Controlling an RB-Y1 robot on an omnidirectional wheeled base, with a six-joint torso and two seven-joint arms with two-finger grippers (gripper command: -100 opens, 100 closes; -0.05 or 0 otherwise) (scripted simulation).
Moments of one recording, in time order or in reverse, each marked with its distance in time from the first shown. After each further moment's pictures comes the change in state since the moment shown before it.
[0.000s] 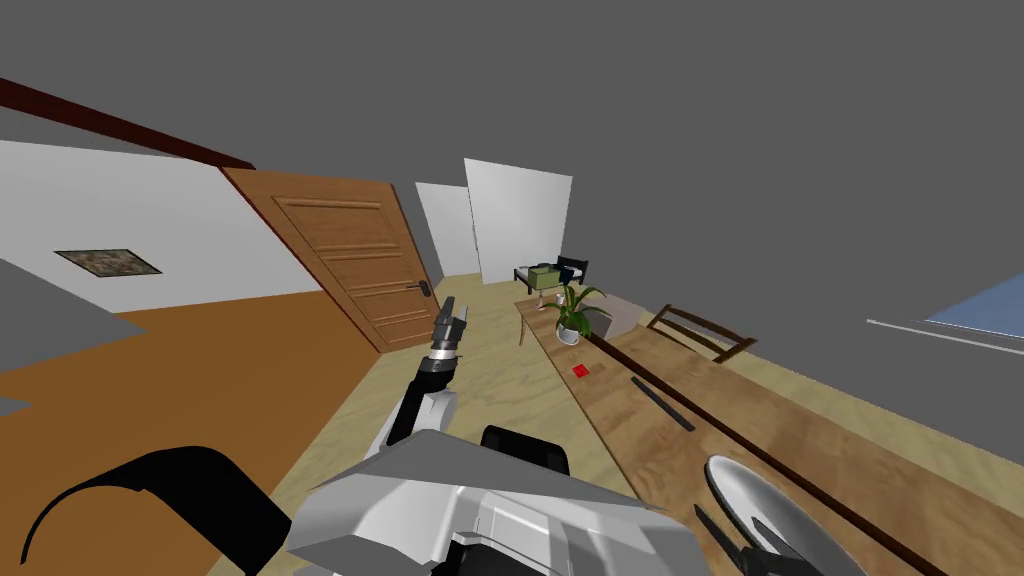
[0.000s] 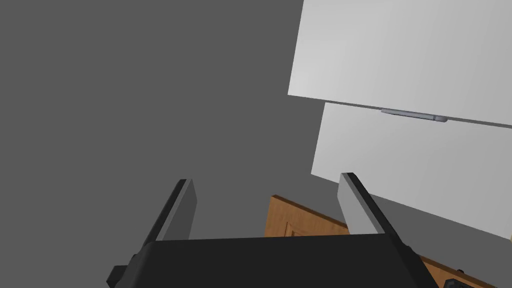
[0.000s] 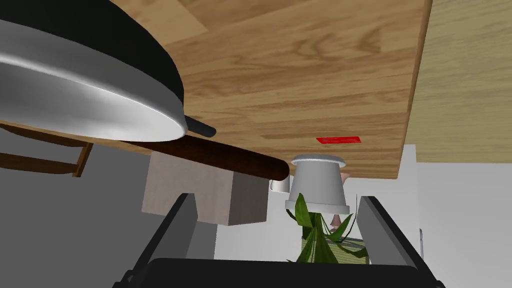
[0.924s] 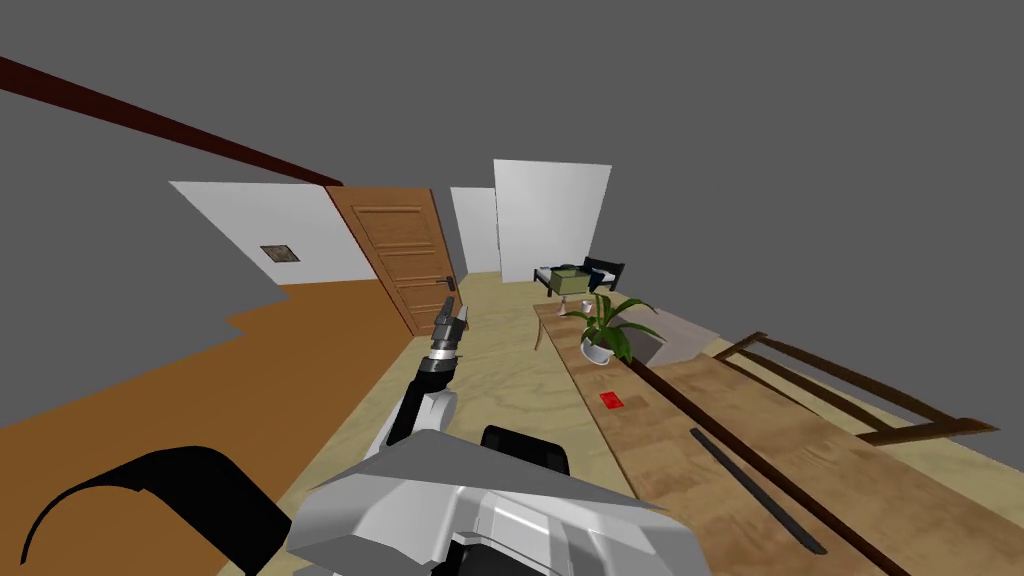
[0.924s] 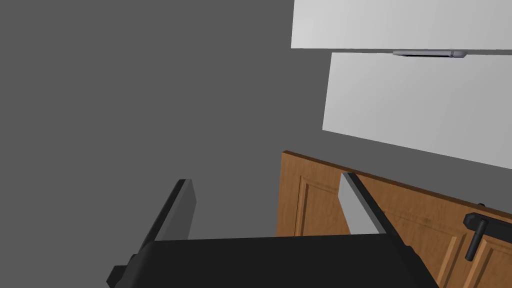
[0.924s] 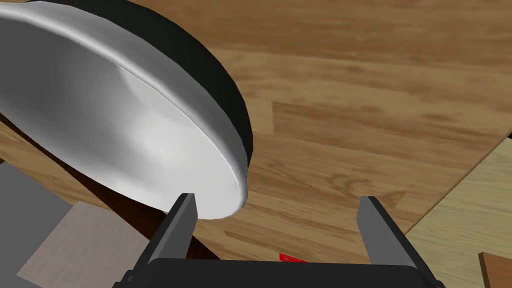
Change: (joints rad) left arm 0.000 0.000 0.000 0.000 0.000 0.000 0.000; right arm 0.124 -0.122 0.025 0.205 0.252 0.031 0.017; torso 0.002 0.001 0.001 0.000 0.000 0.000
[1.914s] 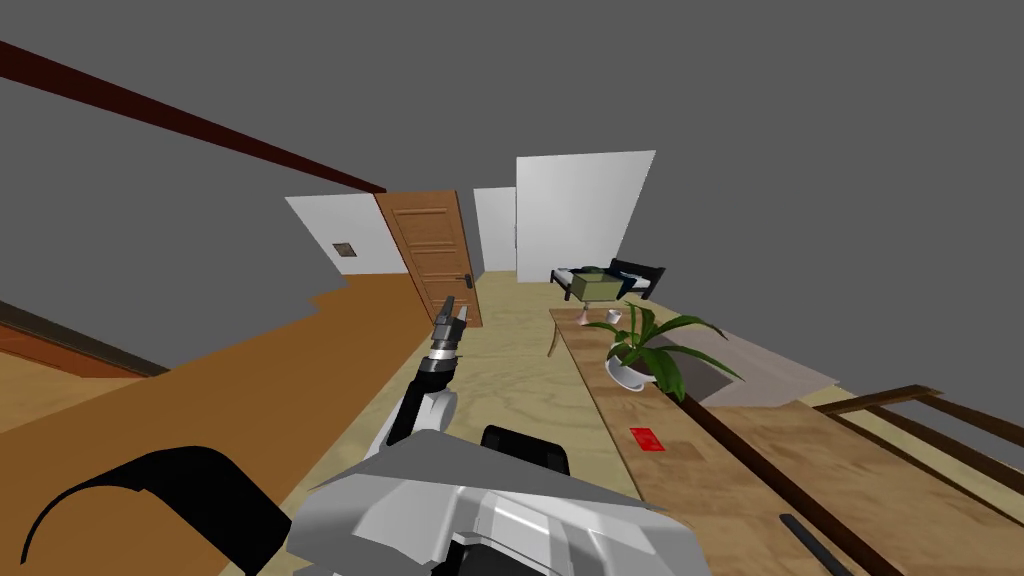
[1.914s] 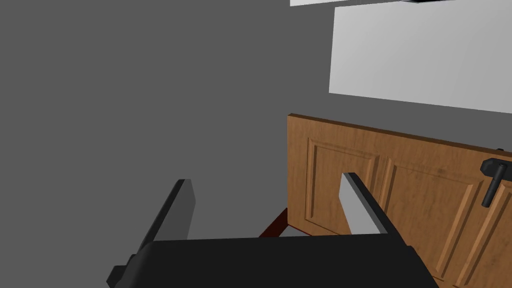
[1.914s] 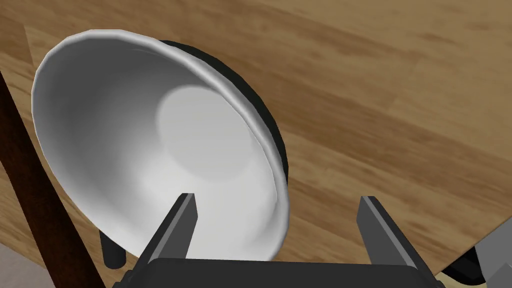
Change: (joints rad) left arm 0.000 0.000 0.000 0.000 0.000 0.000 0.000; right arm 0.075 -0.044 0.059 0.184 0.206 0.008 0.020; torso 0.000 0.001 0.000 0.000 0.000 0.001
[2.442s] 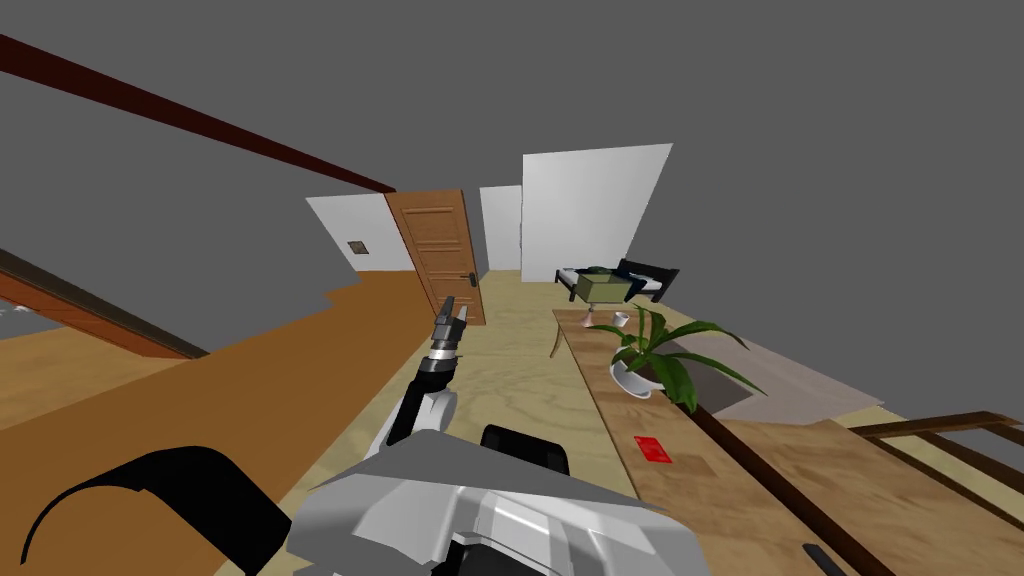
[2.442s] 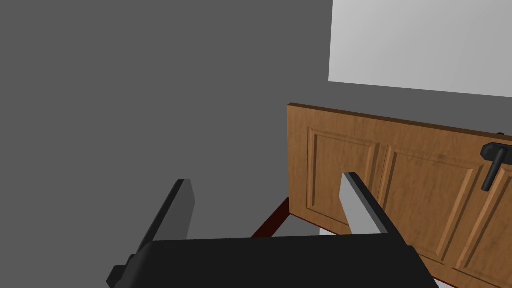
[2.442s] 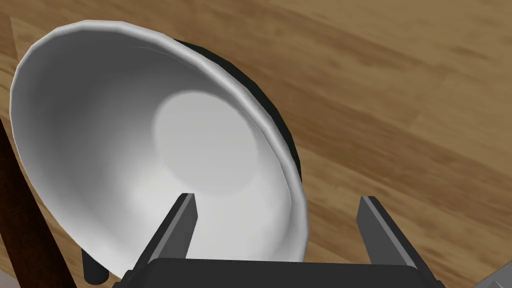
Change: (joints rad) left arm 0.000 0.000 0.000 0.000 0.000 0.000 0.000; right arm -0.052 0.039 0.052 0.079 0.019 0.018 0.030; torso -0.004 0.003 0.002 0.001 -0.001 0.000
